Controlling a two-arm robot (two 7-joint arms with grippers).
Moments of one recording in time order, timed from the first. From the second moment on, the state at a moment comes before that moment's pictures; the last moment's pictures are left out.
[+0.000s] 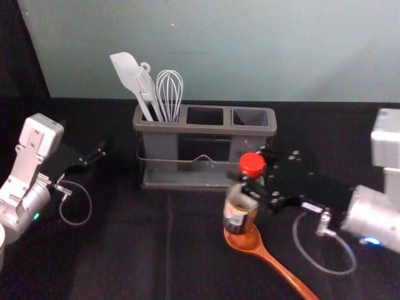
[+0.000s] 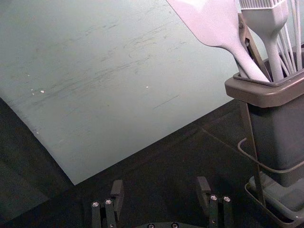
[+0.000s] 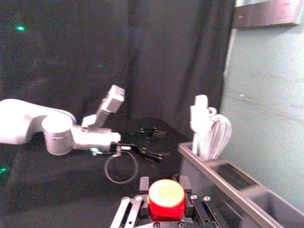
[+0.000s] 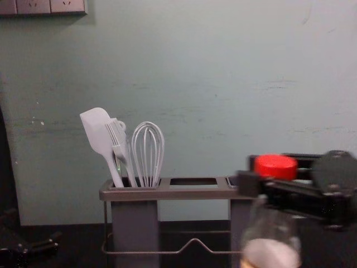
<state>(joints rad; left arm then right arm) -0.20 0.60 0.45 -1.41 -0.25 -0.12 0.03 0.11 0.69 -0.41 -1.83 0.53 -0.07 0.59</state>
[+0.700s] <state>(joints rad) -0.20 0.60 0.45 -1.41 -0.25 -0.12 0.03 -0.07 0.79 -0.18 -1.80 0.53 -0.17 0.55</state>
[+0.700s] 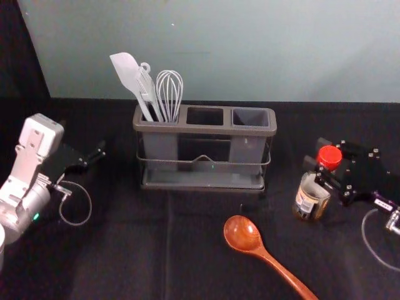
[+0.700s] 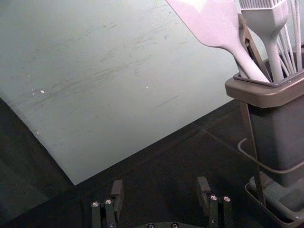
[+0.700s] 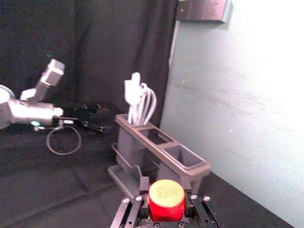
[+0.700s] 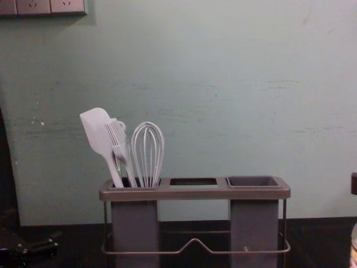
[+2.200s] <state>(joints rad) -0.20 0.60 0.45 -1.41 -0.25 -0.12 0.03 0.31 0.50 -0.29 -1.38 0.43 -0.08 0.53</state>
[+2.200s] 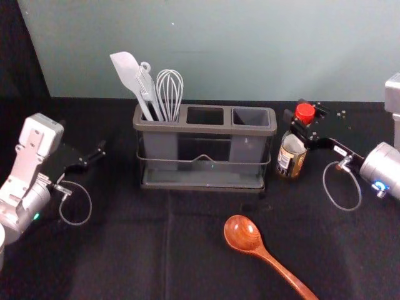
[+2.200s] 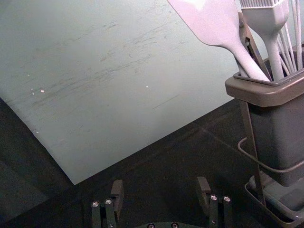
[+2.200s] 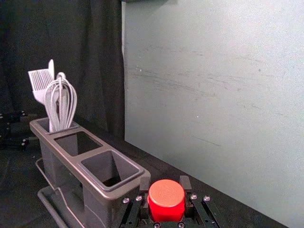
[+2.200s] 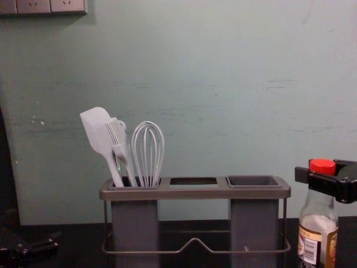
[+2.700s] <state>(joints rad) -0.20 0.60 0.45 -1.41 -0.25 -0.12 0.03 0.33 0.49 -0.30 -1.34 0.42 -0.08 0.53</state>
